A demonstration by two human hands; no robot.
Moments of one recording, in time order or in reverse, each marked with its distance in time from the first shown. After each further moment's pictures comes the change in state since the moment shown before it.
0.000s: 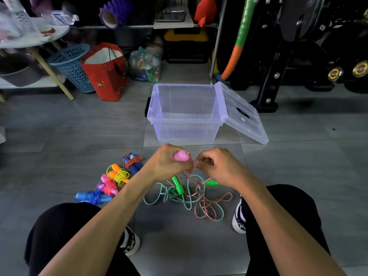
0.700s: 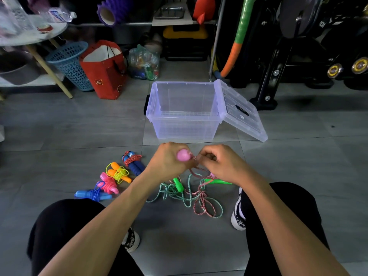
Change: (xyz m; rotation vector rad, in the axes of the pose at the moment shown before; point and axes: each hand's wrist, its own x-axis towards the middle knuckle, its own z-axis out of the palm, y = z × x) left_hand 0.001 0.001 0.013 0.155 0.153 0.090; right_hand -0.006 0.000 -0.006 0.088 0.025 0.021
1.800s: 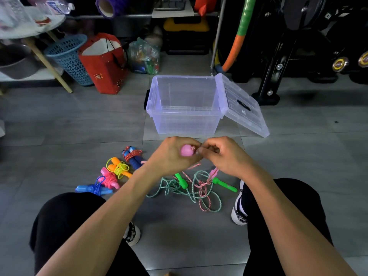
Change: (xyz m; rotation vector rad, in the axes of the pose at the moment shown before) left_hand 0.006 -0.001 0.003 0.037 -0.052 0.090; right_hand 0.003 0.004 -0.005 0.010 0.033 -0.026
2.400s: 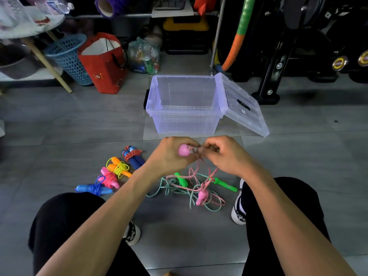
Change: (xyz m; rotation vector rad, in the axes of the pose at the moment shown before) left_hand 0.002 -0.007 0.002 0.013 0.037 -0.035; right_hand 0.002 0.003 0.000 0.005 -0.002 0.029
